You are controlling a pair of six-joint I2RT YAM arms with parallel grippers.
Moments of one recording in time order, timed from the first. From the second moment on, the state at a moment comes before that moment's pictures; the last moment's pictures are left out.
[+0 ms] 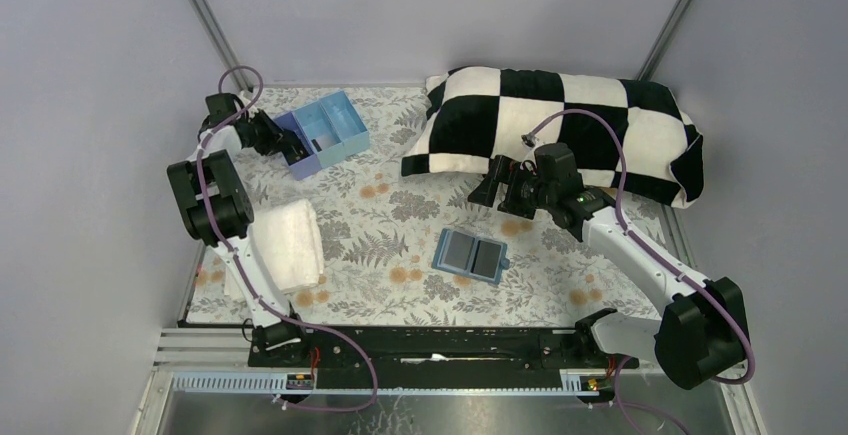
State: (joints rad) left arm 0.36 2.11 1.59 -0.35 0.61 -0.40; right arm 0.42 1.21 0.83 -0.30 -0.33 0.68
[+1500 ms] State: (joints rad) left arm -0.76 1.59 1.10 -0.31 0.41 -0.63; right arm 0.45 1.10 0.44 -0.21 -0.28 0.87
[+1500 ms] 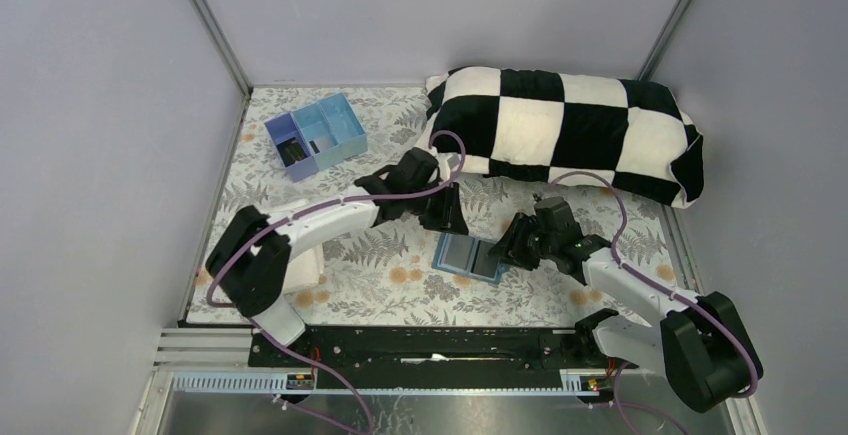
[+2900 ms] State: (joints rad) left arm -0.81 1.89 1.04 -0.01 0.45 -0.75; right arm 0.44 1.21 0.30 0.12 -0.32 0.97
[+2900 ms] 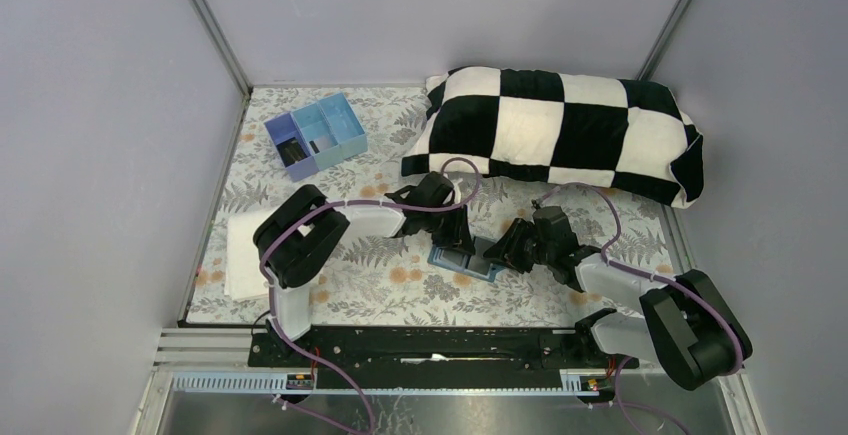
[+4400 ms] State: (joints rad) left arm -0.67 1.75 0.82 0.09 0.64 -0.74; right arm 0.44 1.23 0.38 0.05 -0.34 0.94
